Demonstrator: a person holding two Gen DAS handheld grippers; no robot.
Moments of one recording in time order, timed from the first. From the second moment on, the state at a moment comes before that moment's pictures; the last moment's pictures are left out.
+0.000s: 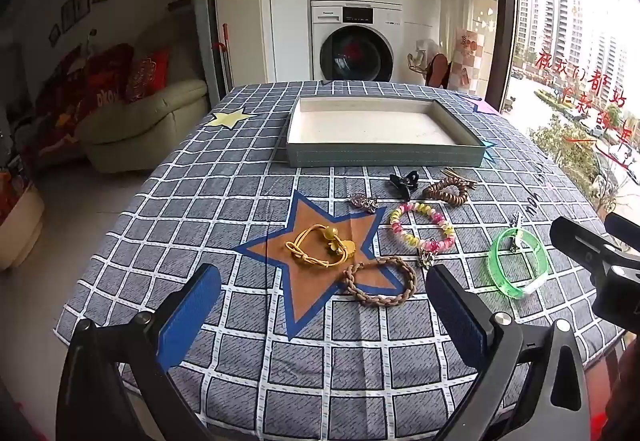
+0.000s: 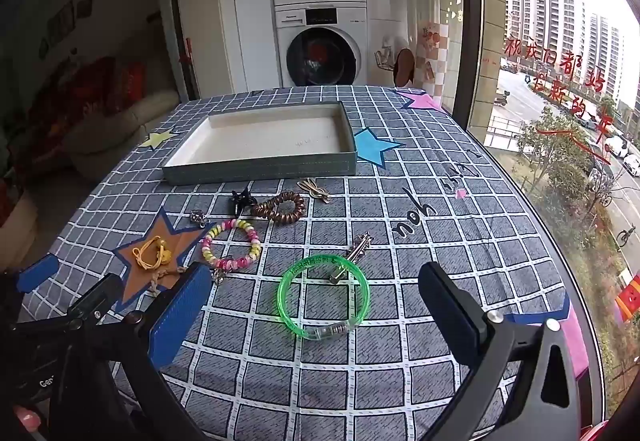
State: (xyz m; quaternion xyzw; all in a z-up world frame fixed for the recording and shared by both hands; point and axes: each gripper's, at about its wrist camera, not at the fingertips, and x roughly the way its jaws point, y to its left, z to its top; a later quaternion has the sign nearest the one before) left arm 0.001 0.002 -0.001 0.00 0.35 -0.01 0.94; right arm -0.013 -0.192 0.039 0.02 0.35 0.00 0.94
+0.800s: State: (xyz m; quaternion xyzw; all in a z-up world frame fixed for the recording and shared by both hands) left arm -0.006 -0.002 0.000 0.01 0.35 0.01 0.94; right arm -0.024 -0.184 0.043 0.01 0.35 0.00 0.94
